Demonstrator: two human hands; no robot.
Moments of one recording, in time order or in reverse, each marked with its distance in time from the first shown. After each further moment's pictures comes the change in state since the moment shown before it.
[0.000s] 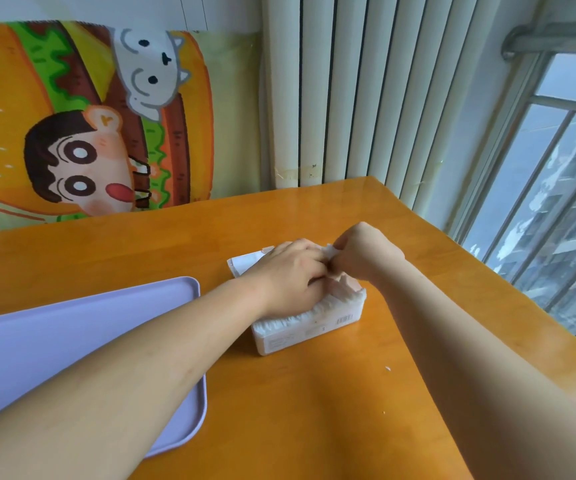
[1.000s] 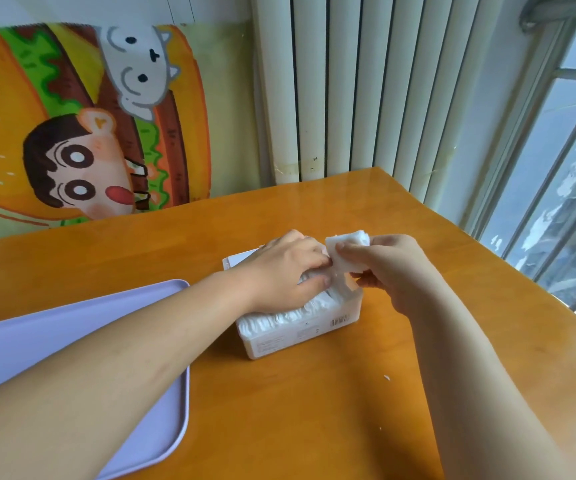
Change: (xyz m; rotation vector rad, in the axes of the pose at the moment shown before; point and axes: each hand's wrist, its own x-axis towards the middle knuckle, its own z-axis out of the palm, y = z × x) left_hand 0.010 -0.002 -0.007 0.008 -0.077 -0.015; right_hand -0.007 0.056 0.014 1.032 -0.026 -0.037
